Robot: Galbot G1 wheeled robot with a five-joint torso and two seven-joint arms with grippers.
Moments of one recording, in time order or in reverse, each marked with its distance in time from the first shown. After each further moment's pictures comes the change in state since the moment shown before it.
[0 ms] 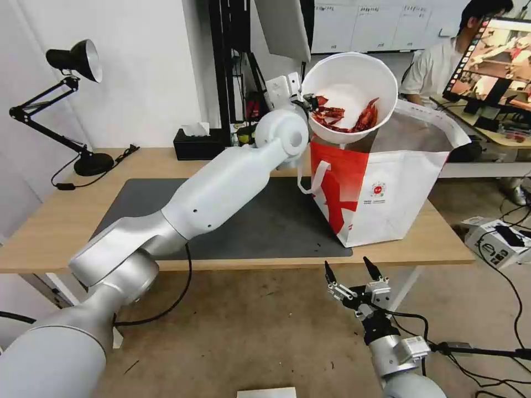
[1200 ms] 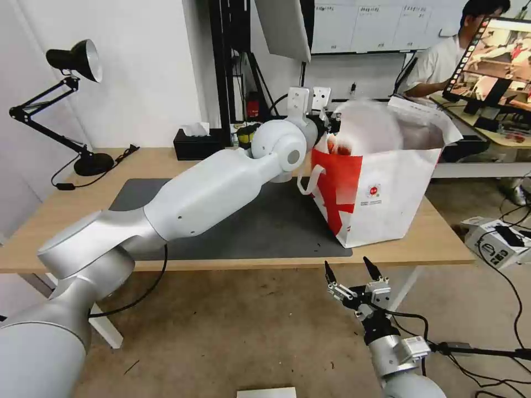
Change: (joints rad) left arm -0.041 0.100 0.101 -0.126 -0.087 0.163 0.252; right arm 0.000 0.000 0.000 0.000 0.000 0.000 0.000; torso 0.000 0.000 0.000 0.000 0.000
